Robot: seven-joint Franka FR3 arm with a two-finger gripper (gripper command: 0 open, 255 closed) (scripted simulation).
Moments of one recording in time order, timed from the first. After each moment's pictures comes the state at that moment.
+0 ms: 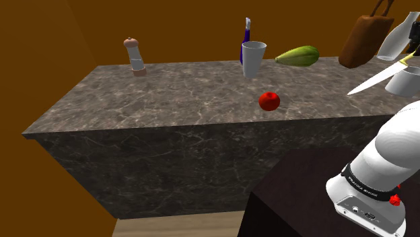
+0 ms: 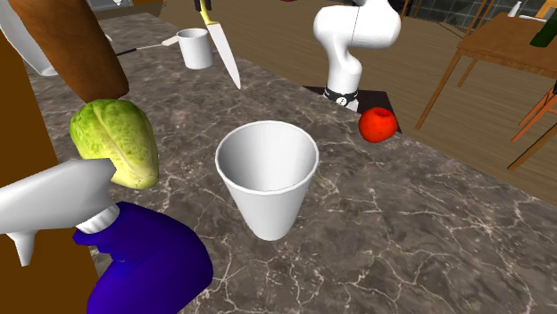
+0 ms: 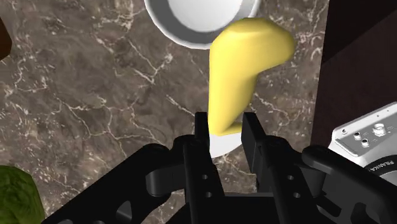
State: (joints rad) arm -0.17 -0.74 -0.89 -2.12 -0.55 1.64 -1.72
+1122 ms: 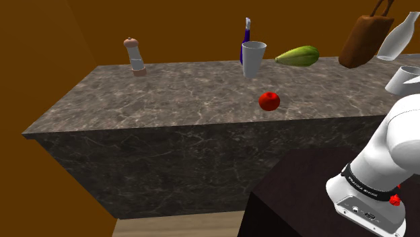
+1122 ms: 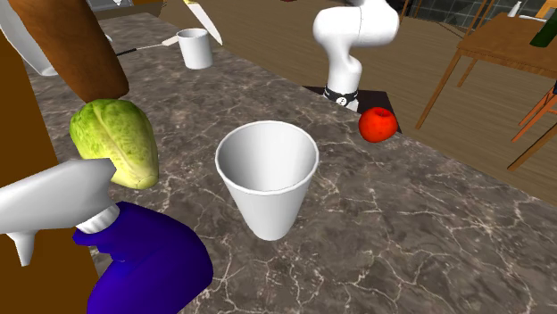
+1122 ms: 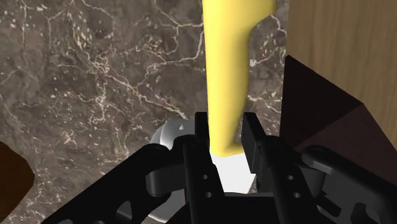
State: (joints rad) arm 0.12 -0.66 -1.44 -1.65 -0.63 1.59 -2.11
